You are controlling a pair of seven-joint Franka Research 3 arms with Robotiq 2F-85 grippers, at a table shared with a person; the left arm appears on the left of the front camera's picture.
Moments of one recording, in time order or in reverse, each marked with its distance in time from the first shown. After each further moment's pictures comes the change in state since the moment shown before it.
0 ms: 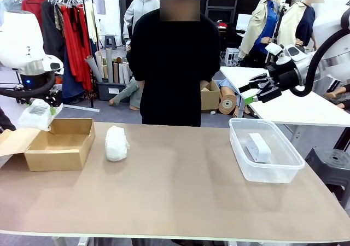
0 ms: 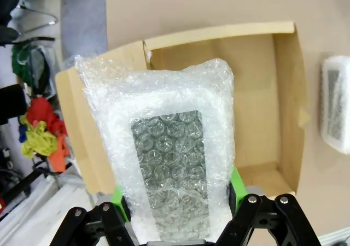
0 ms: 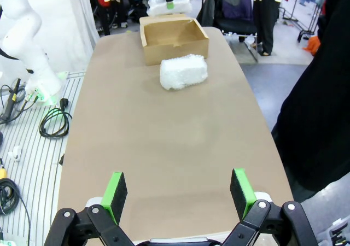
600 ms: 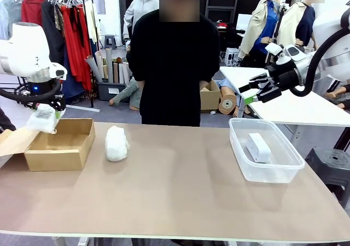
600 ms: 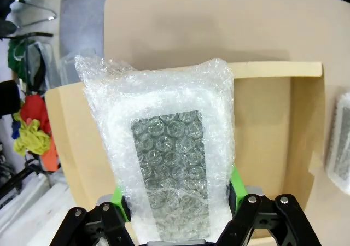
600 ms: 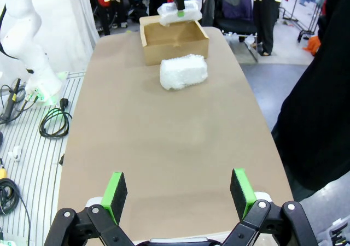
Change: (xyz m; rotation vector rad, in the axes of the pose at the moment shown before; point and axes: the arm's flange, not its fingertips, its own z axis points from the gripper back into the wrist) left arm 0.031 0.001 -0.046 0.001 0.008 0.065; right arm 0.000 0.000 0.000 0.000 0.000 0.000
